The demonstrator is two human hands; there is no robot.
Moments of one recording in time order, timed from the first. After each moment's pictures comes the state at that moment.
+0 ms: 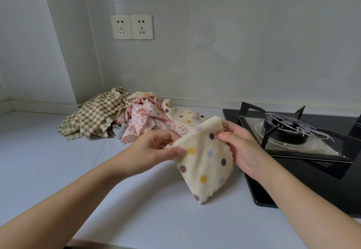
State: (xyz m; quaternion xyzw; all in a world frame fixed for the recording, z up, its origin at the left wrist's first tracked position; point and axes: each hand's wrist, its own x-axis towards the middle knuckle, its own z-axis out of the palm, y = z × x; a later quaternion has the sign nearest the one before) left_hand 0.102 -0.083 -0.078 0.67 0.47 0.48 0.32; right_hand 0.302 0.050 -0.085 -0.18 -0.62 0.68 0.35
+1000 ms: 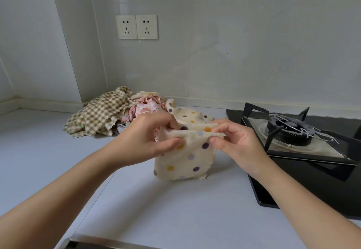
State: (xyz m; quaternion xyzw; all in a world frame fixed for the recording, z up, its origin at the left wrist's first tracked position) left_hand 0.094 -0.097 -0.043 0.75 0.53 0.39 -0.03; right_hand 0.296 0.035 -0.082 -0.08 -0.75 0.51 0.41
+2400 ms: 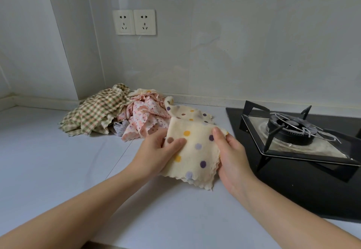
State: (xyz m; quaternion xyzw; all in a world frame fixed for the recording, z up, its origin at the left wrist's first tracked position) left_hand 0.123 -0.066 -0.102 0.46 0.64 0.57 0.22; right_hand 0.268 0.016 -0.106 -0.29 -0.48 0.69 0.47
